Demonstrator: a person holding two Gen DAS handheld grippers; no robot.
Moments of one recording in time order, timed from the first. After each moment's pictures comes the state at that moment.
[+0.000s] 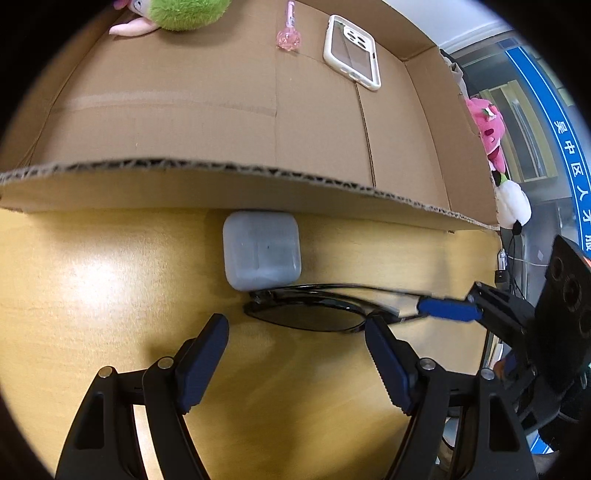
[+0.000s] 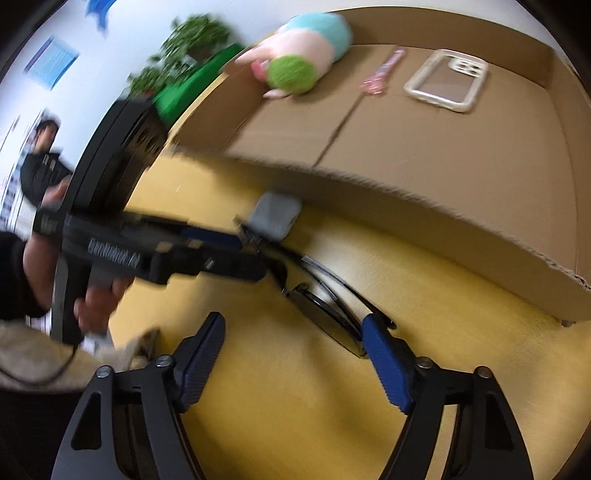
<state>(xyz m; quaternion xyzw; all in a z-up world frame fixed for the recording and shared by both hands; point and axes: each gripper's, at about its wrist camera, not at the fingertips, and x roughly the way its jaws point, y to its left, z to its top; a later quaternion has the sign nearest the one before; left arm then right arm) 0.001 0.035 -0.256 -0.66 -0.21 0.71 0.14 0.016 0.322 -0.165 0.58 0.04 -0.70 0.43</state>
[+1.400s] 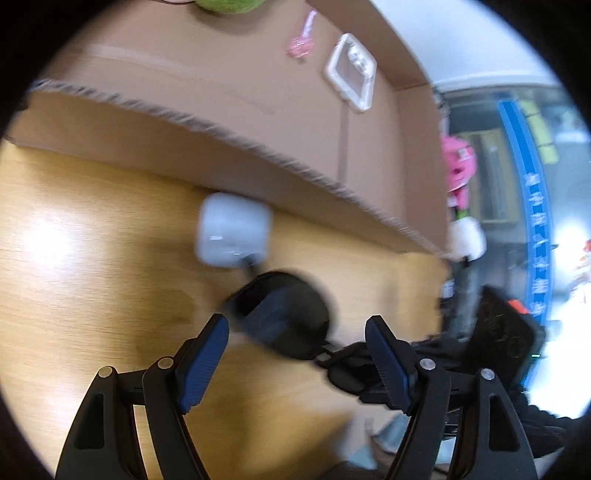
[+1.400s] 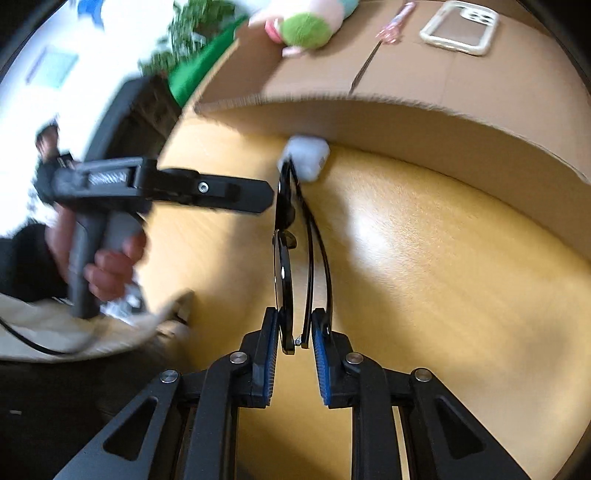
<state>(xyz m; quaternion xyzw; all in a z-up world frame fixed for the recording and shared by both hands) 0.010 0.026 -0.255 -0.62 -0.37 0.67 0.18 -0.009 0.364 -0.181 0.64 -0.04 -0.63 0.45</state>
